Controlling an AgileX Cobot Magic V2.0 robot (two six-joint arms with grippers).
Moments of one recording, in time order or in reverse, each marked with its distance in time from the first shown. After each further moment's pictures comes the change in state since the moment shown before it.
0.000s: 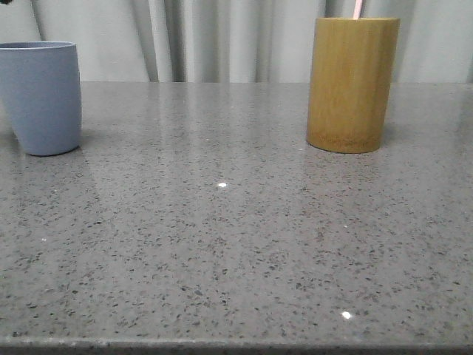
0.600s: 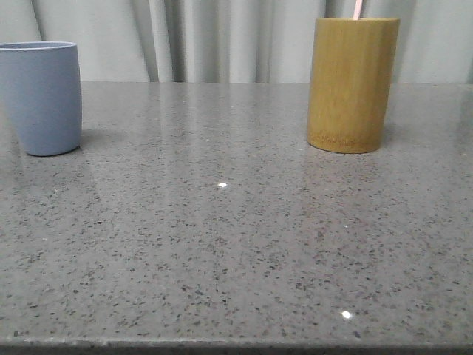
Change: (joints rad) left arm 0.109 -0.531 0.454 0.092 -0.388 -0.045; right arm 0.000 0.000 0.000 0.000 0.006 0.000
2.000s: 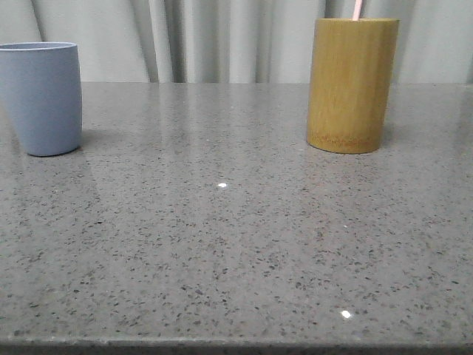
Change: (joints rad) left arm 0.000 -0.790 0.686 0.061 -0.349 -0.044; right arm 0.000 -0.346 0.257 -0.016 -0.051 0.000
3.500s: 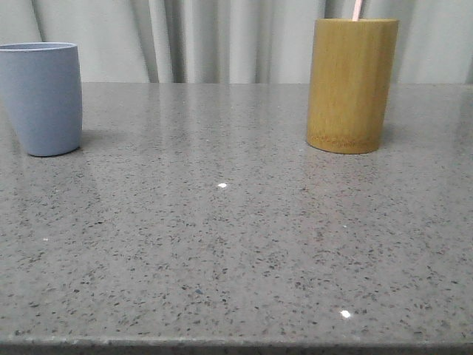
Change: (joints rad) left arm 0.000 -0.201 0.365 0.007 -0.181 0.000; right arm 0.000 -0.191 0.438 0.000 -0.432 0.000
